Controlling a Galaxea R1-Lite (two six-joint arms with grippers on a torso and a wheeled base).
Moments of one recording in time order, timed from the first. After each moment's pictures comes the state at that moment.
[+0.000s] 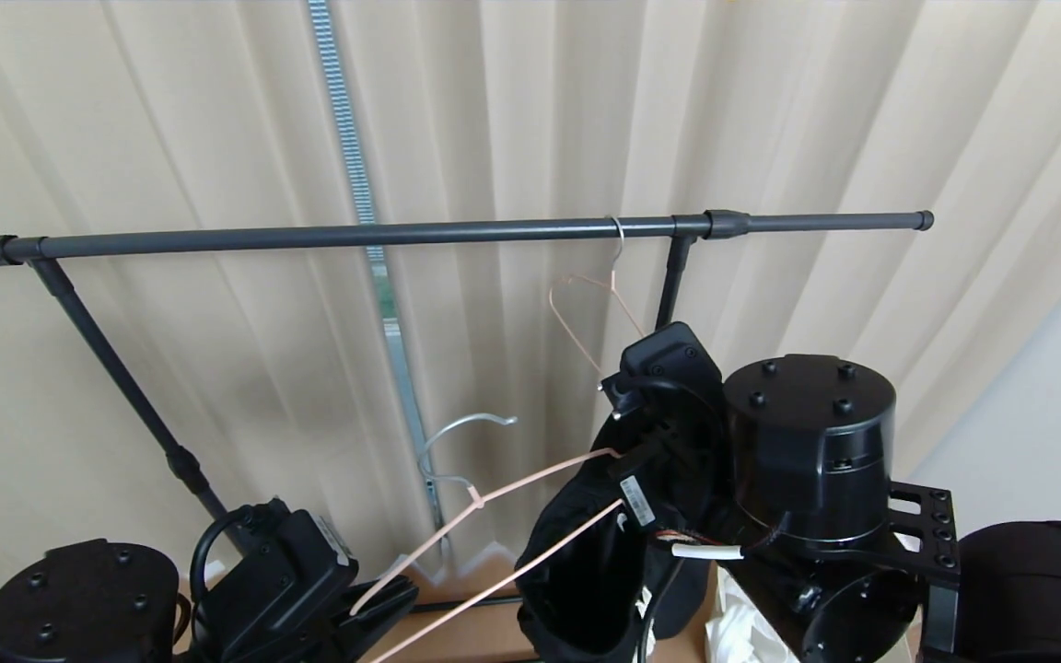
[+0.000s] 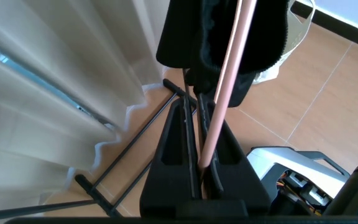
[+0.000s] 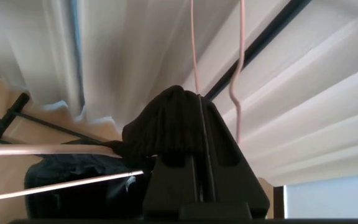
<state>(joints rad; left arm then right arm) -0.74 1.48 -0.16 -0.89 0.04 0.19 0.95 1.77 -0.82 -0.62 -0.73 -0.13</state>
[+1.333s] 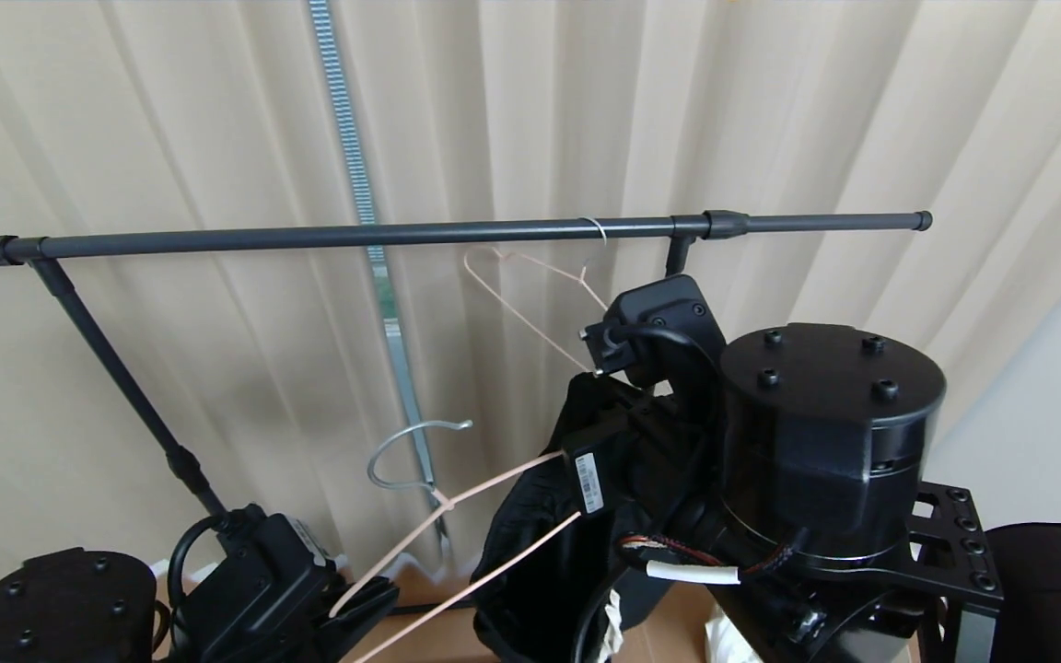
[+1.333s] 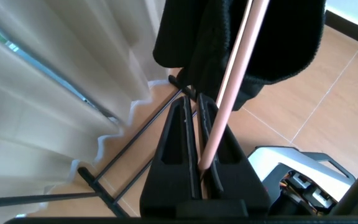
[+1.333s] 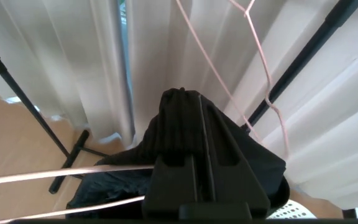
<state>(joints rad) -0.69 1.47 -0.11 -0.92 0.04 0.19 1.05 1.77 -0.92 -0.62 -0.73 0.03</state>
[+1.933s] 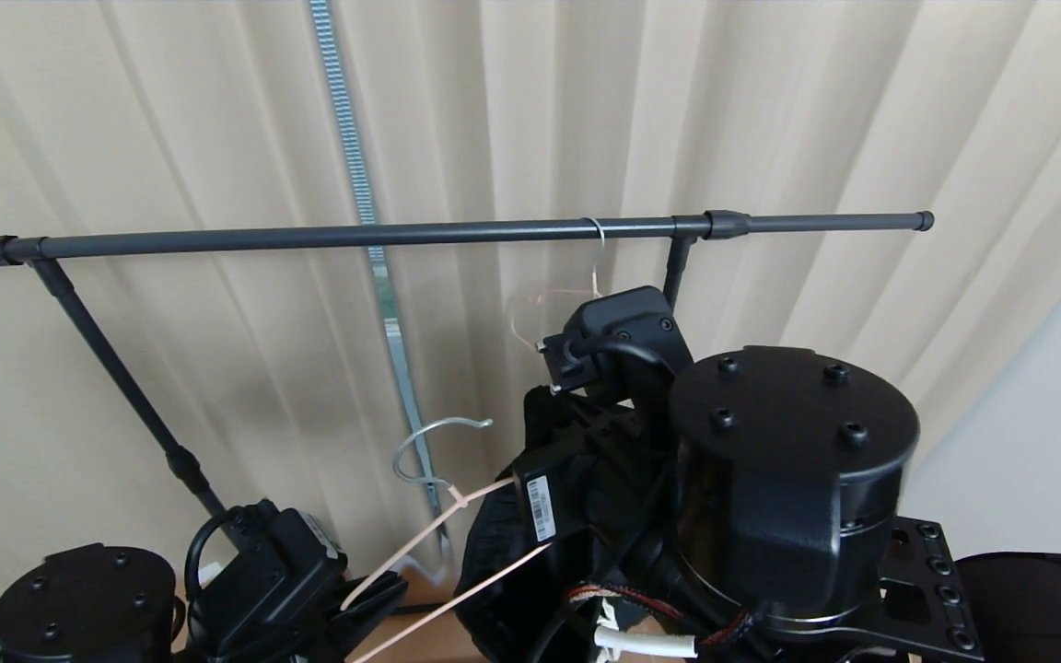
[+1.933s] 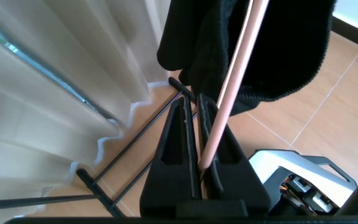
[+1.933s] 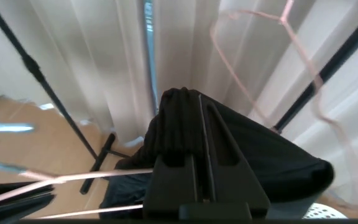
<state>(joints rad) -0.69 1.52 -0.10 -0.99 0.04 0.18 1.12 1.80 -0.97 -0.62 -0.73 0.11</state>
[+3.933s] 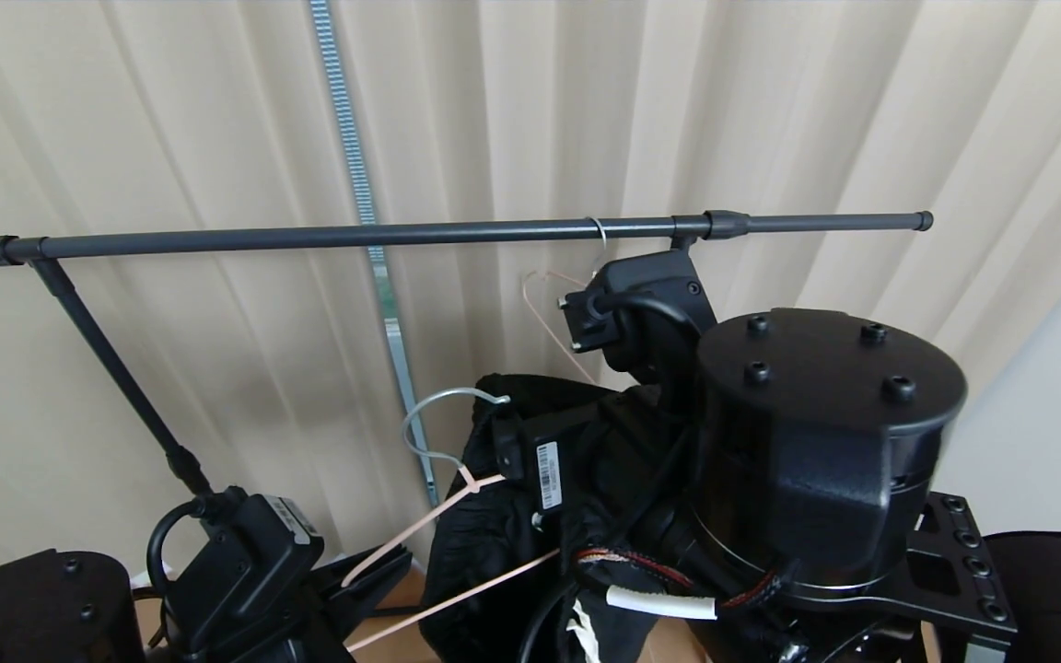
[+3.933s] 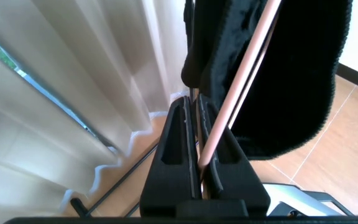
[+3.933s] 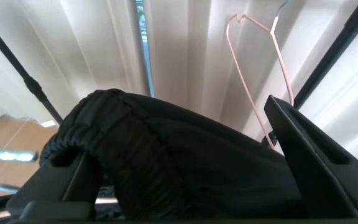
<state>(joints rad) -0.70 1.55 -0.06 -1.20 0.04 0.16 1.11 1.79 -1.00 -0.62 -0.77 0.12</state>
